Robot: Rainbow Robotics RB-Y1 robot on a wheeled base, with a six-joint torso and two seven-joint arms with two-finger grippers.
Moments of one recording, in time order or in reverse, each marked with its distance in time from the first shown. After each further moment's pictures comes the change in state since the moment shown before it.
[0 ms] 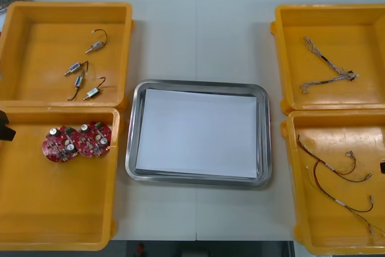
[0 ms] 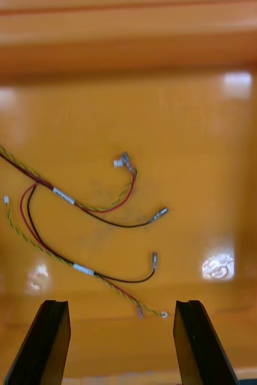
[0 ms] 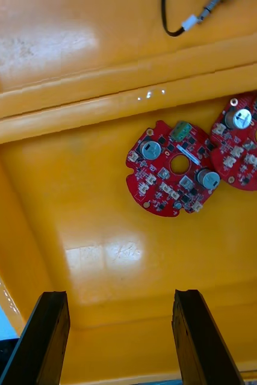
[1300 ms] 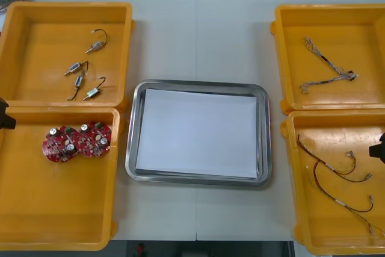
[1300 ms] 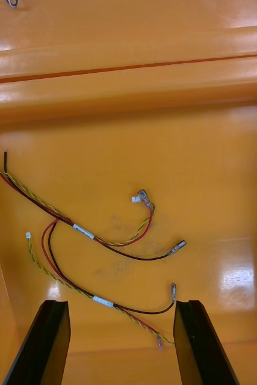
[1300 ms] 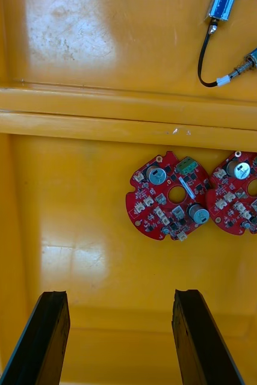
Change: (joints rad) right arm -0.105 0.047 0.026 0.053 0.050 0.000 -0.015; left arm -0.031 0.003 0.001 -0.001 -0.009 0.000 0.303
